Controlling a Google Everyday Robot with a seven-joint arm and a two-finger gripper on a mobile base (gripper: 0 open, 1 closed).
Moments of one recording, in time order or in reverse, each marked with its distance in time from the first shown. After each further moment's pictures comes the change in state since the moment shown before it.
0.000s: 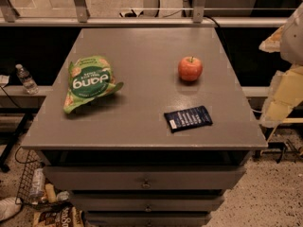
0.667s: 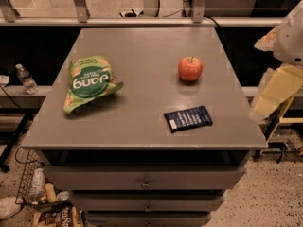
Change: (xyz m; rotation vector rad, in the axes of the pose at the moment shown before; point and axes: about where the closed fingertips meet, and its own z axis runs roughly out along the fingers) arm -0.007 -0.015 0.013 0.025 -0.067 0.041
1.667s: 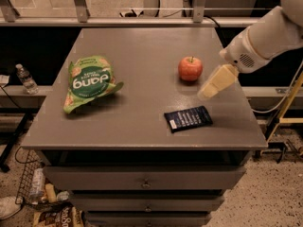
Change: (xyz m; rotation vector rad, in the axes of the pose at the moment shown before) arm -0.050 -0.074 0.117 -0.029 -0.257 0.219
